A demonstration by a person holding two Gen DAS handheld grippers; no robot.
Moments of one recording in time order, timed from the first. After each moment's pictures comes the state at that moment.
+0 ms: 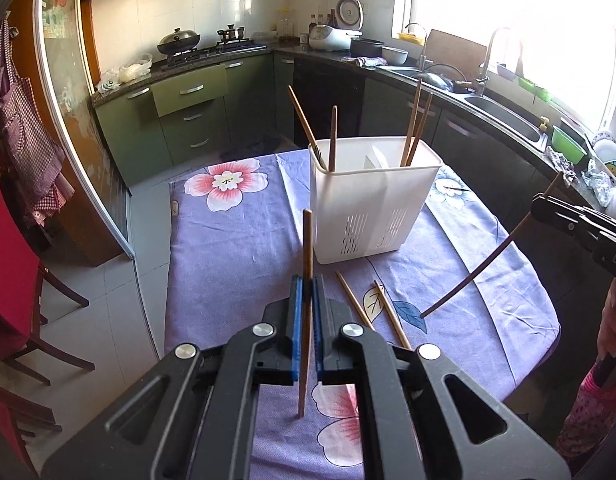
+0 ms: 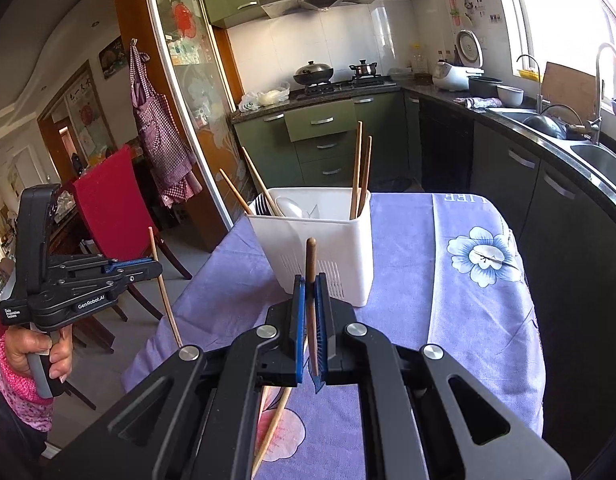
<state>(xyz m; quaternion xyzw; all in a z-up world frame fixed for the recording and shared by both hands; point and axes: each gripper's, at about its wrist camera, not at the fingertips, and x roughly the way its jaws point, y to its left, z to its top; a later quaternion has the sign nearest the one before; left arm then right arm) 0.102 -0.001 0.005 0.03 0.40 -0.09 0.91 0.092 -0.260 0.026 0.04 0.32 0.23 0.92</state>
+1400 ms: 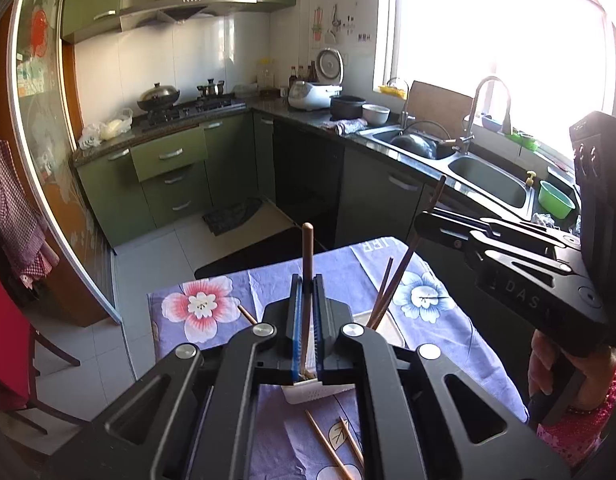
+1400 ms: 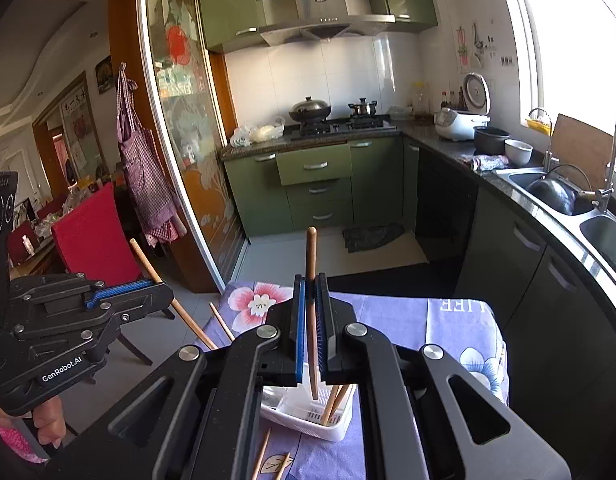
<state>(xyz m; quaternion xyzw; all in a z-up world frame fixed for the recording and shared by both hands) 0.212 -0.059 0.115 0.03 0.34 -0.12 0.93 0.265 -0.226 0.140 0.02 0.29 0.21 0.93</state>
